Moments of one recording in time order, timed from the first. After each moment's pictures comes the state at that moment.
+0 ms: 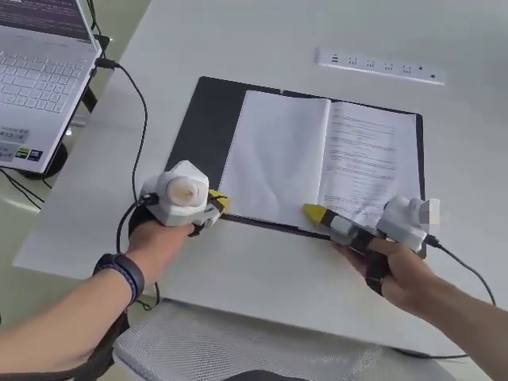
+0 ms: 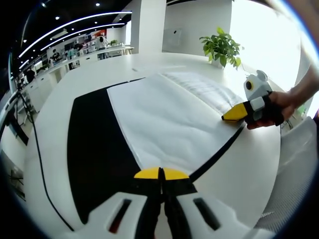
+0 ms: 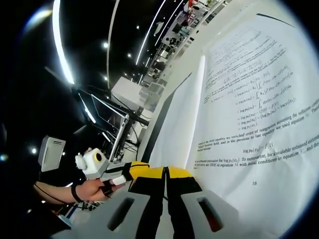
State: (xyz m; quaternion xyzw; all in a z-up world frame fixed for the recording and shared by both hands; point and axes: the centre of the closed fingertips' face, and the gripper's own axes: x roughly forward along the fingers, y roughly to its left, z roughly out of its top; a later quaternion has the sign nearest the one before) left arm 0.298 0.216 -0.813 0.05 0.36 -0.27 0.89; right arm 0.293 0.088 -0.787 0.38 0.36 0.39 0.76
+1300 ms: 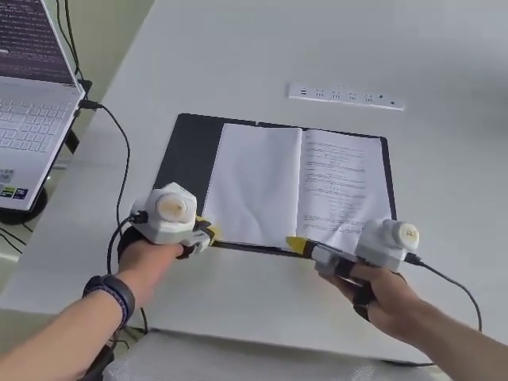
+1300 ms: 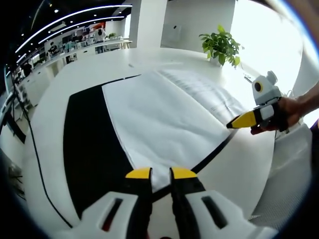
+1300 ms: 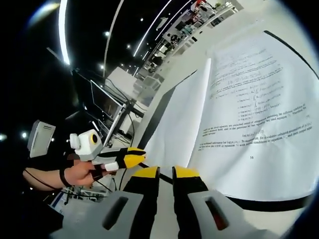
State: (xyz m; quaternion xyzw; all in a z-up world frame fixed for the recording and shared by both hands) left arm 0.287 0.204 -0.796 0.04 0.38 -0.28 0.88; right arm 0.278 0.069 -0.793 0.31 0.37 0.38 0.79
